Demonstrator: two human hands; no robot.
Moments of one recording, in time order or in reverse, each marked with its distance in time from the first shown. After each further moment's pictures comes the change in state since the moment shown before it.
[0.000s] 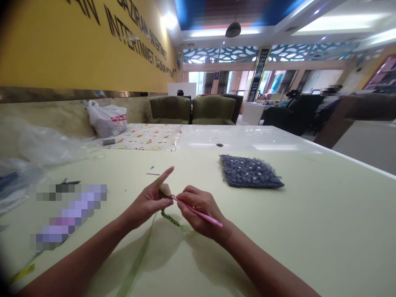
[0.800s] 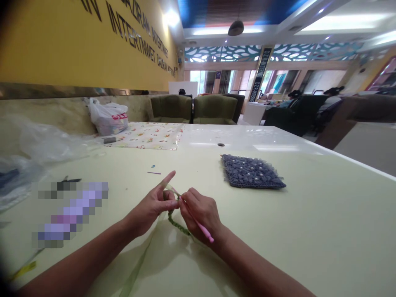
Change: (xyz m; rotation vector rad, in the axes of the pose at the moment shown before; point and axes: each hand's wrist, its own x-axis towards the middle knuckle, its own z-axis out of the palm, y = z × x) left_hand -0.006 -0.003 0.014 -0.190 0.082 -0.152; right_hand -0.010 0.006 0.023 -0.297 0.162 -0.024
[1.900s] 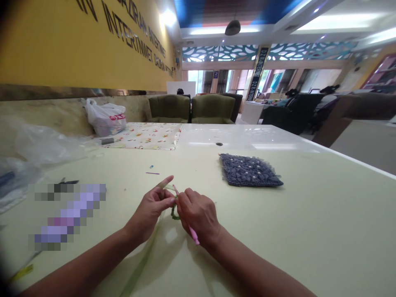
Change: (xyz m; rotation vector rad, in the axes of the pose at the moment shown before) left_hand 0.001 -0.011 0.010 -0.016 0.203 0.095; right_hand 0.000 -0.001 0.005 -0.482 0.067 -0.129
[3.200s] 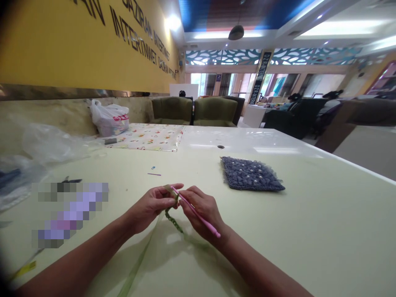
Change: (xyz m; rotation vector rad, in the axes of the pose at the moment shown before) left_hand 0.009 0.014 -0.016 0.037 -0.245 -0.116; right_hand 0.010 0.012 -0.011 0.707 -0.033 0.115
